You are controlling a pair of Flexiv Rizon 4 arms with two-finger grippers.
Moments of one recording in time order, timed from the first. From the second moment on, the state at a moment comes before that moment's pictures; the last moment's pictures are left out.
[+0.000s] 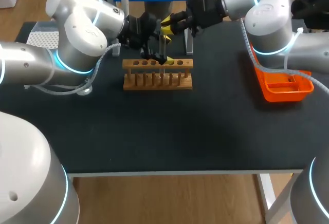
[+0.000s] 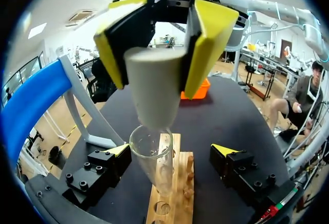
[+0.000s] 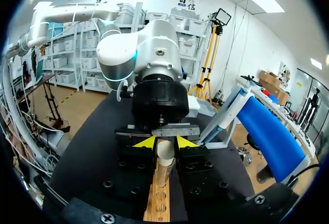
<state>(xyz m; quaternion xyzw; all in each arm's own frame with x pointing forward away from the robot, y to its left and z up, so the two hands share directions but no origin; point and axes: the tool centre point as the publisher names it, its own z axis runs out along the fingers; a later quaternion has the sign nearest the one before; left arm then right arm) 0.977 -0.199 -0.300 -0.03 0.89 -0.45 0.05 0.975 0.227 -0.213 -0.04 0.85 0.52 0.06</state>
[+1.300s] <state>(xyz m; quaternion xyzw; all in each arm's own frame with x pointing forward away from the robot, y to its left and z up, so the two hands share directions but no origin) 0.977 -0.199 -0.300 -0.03 0.89 -0.45 0.05 0.973 0.231 -0.223 -0.03 0.86 0.51 0.05</state>
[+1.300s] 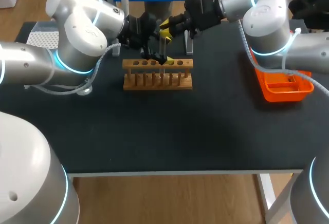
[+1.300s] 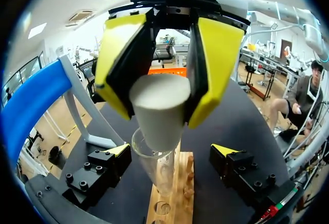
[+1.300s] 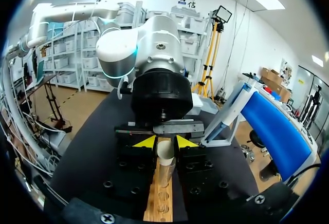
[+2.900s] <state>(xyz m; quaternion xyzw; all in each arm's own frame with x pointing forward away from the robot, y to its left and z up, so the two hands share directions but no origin) 0.977 -0.199 -0.300 -0.03 0.89 -0.45 0.05 0.977 0.231 -0.224 -0.01 0.86 0.50 0.04</state>
